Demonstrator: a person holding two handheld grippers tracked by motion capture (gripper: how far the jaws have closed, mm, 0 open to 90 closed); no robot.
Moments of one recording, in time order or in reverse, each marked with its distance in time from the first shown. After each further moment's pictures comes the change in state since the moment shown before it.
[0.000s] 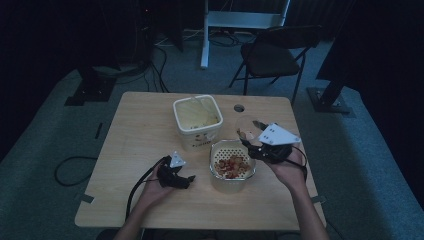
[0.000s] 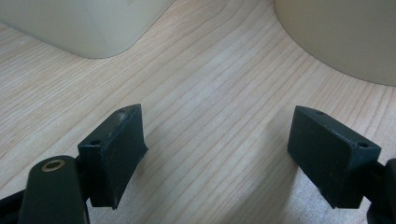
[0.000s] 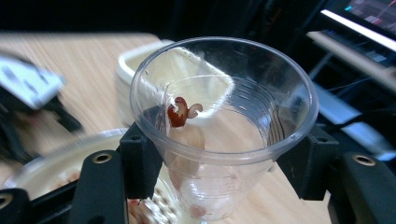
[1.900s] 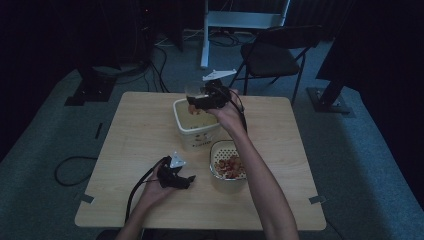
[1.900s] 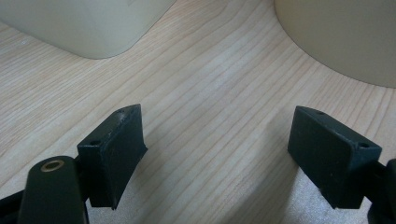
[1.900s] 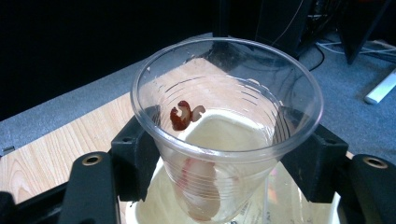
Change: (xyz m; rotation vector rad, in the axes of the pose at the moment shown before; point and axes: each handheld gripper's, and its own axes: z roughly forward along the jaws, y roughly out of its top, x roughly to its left) left arm -0.001 -0.001 0.000 -0.009 0.003 -0.006; right arm -0.017 0.091 0.195 0.128 0.251 0.293
